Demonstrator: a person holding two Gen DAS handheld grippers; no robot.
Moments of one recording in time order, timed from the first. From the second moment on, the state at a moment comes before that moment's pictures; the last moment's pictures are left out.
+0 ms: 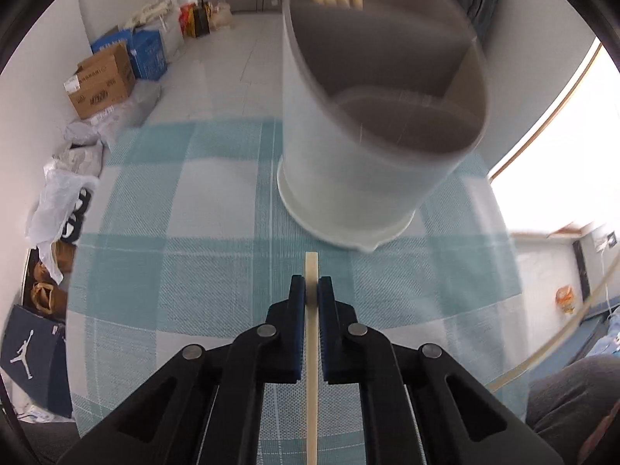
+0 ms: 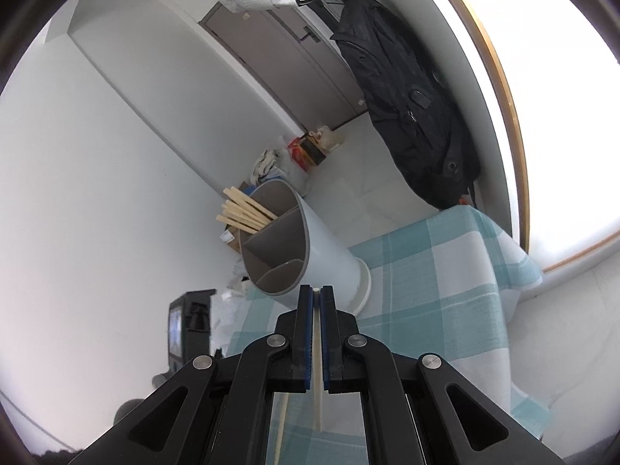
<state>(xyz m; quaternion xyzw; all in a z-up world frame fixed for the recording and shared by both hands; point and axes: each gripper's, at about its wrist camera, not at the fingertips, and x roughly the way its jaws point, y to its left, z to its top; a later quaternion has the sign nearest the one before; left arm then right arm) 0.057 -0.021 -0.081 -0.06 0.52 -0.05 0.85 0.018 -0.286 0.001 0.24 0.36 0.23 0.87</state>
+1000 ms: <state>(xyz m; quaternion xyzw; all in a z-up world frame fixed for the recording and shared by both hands) -0.003 -0.003 0.000 -0.11 0.36 -0.12 0.92 -0.006 -0.220 0.031 0.10 0.31 0.26 0.91</state>
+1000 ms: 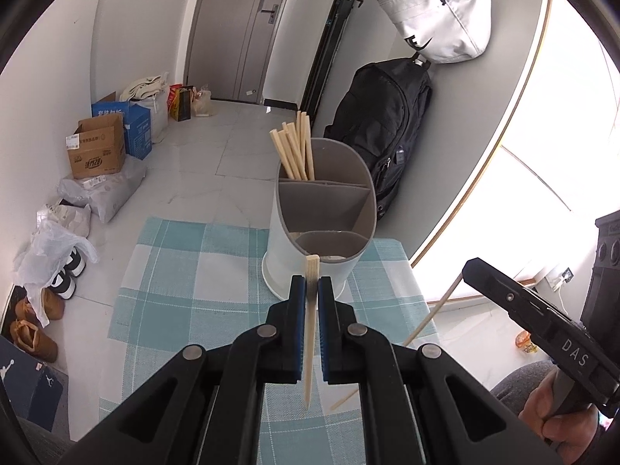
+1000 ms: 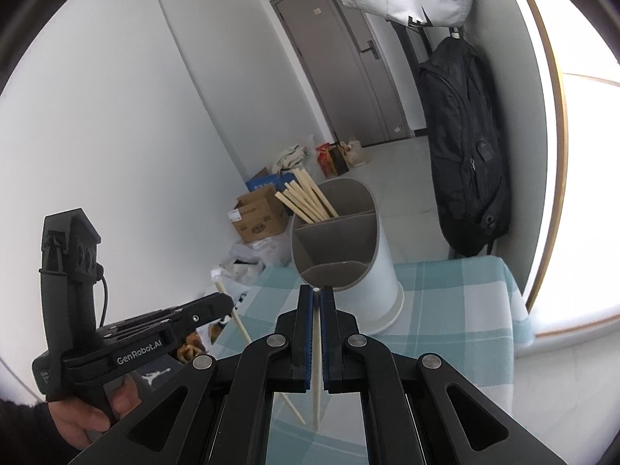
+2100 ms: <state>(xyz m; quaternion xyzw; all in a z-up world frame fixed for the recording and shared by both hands) 0.065 -0.017 0.131 -0.10 0.33 -0.16 0.92 0.084 -0.214 0.174 0.06 0.24 0.28 0.93</state>
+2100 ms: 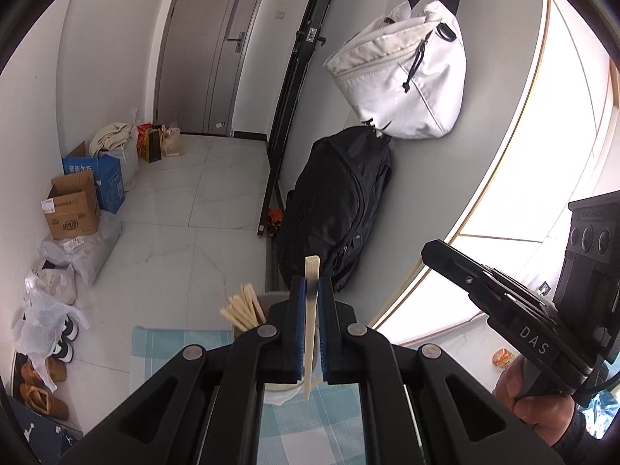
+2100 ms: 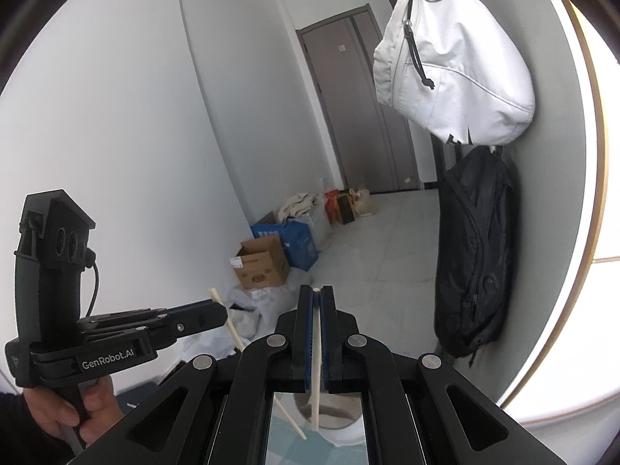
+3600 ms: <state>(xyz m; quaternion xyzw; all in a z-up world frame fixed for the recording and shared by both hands) 0.163 0.022 0.067 -0.16 0.42 -0.16 0.88 0.200 -0.151 0.107 0.05 0.36 0.33 0.87</state>
